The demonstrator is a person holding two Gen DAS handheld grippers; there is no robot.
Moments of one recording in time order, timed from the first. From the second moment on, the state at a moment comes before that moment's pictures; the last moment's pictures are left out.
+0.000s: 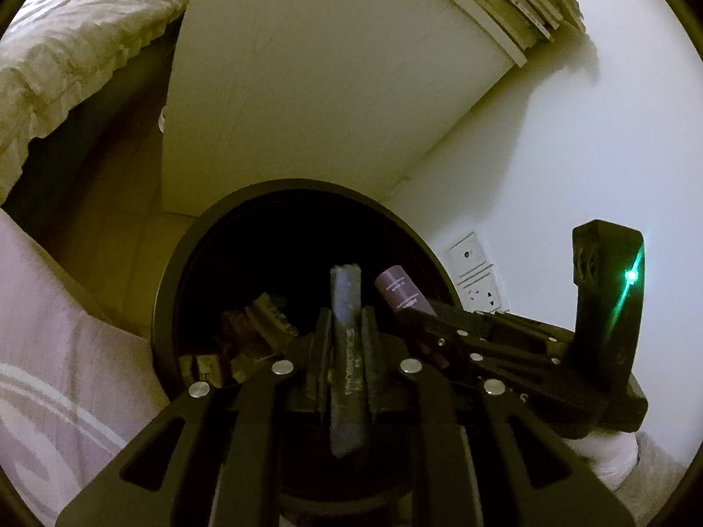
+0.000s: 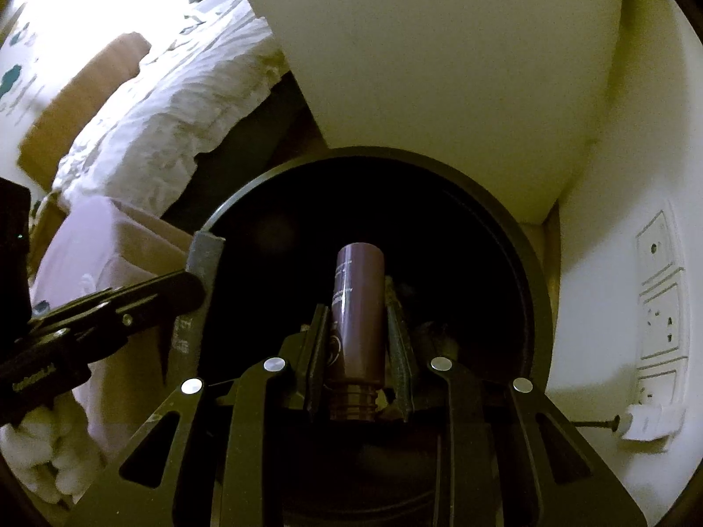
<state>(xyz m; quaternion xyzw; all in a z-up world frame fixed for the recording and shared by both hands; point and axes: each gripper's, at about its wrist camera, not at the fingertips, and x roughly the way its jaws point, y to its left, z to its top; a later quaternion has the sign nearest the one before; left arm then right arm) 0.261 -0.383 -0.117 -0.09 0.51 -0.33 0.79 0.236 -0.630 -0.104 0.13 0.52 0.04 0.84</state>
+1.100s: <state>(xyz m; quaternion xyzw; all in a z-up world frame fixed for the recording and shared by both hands) 0.150 -0.151 -0.026 -0.09 0.37 -0.12 0.92 0.201 -0.406 -0.003 0.03 0.45 0.23 0.86</state>
